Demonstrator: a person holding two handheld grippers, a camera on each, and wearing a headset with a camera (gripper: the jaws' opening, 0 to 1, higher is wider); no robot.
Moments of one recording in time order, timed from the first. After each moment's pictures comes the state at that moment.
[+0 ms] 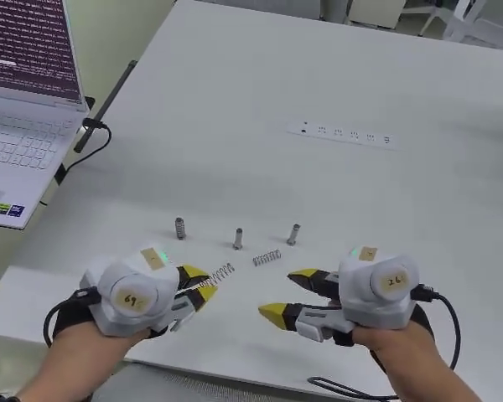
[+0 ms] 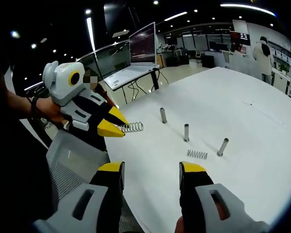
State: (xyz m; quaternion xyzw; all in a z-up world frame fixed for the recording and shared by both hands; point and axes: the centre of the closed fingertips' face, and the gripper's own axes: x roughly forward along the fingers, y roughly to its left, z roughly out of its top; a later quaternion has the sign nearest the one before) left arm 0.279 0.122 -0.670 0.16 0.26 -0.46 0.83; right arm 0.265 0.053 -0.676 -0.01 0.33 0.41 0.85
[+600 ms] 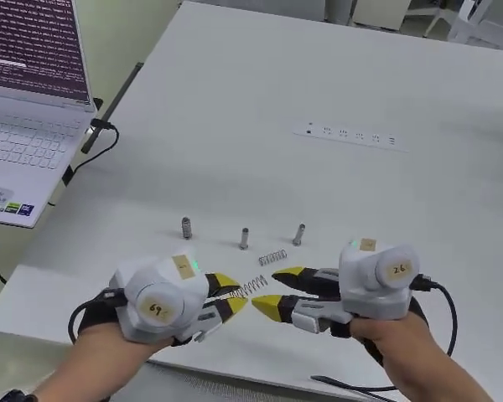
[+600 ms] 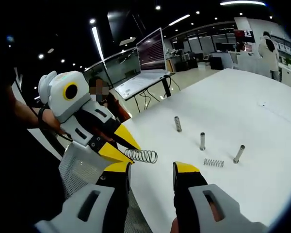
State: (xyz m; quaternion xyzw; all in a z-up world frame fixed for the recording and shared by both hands) left arm 0.255 0.093 -0.657 0.17 0.23 -0.52 0.80; right arm 0.260 0.079 -0.662 0.04 0.31 0.45 0.83
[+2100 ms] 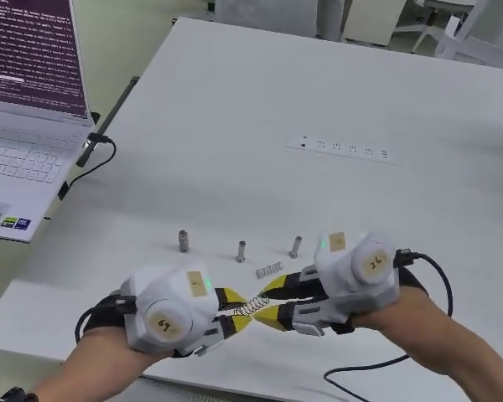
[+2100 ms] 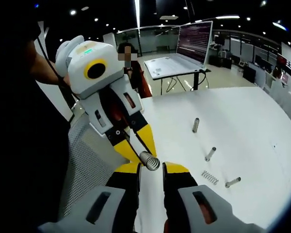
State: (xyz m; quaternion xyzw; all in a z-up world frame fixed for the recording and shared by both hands) left arm 0.247 0.084 -0.658 0.22 0.21 -0.57 0.76; right arm 0.245 0.091 -0.649 -0.15 0.32 0.56 0.75
